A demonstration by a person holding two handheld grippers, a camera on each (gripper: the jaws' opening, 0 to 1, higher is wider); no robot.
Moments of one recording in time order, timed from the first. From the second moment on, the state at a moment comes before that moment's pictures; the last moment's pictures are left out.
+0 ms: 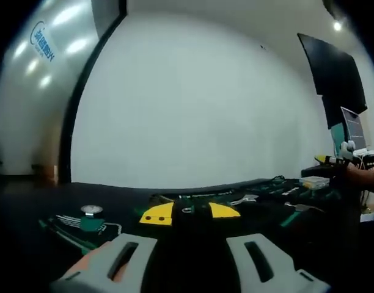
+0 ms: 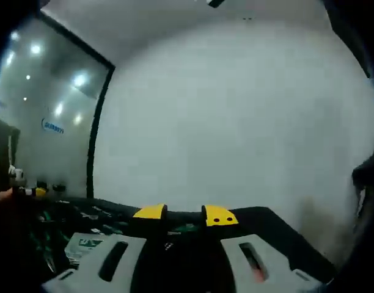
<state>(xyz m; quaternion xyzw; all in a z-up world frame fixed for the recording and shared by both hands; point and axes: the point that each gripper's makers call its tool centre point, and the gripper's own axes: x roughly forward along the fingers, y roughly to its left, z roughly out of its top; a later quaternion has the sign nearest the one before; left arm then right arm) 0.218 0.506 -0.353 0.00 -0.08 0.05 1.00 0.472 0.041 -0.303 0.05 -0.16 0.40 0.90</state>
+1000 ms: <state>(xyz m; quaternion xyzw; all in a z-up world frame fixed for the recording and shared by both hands) 0.214 0.498 -0.345 -0.02 -0.10 0.03 0.99 0.449 0.070 -0.321 0.07 -0.08 0.44 0.89</state>
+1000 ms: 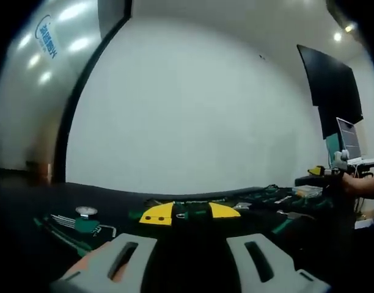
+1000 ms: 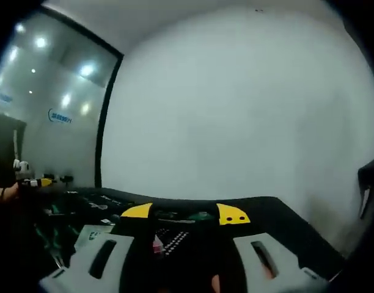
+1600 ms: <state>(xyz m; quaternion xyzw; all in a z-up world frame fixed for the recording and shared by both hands) 0.214 0.491 -0.348 -0.01 -0.08 0.02 1.00 0.441 0.080 -0.331 0.05 -0.06 0.46 0.89</state>
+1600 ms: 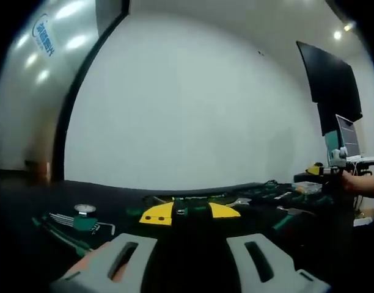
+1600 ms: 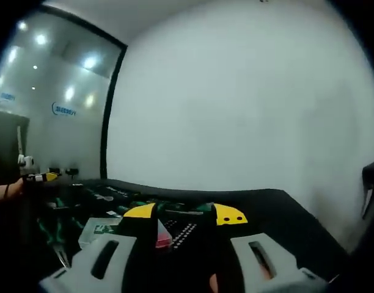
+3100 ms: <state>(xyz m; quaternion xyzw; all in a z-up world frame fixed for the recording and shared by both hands) 0.384 0.199 -0.378 0.25 0.15 -0.28 0.92 0.486 0.056 -0.367 -0.09 -0.02 0.34 0.94</state>
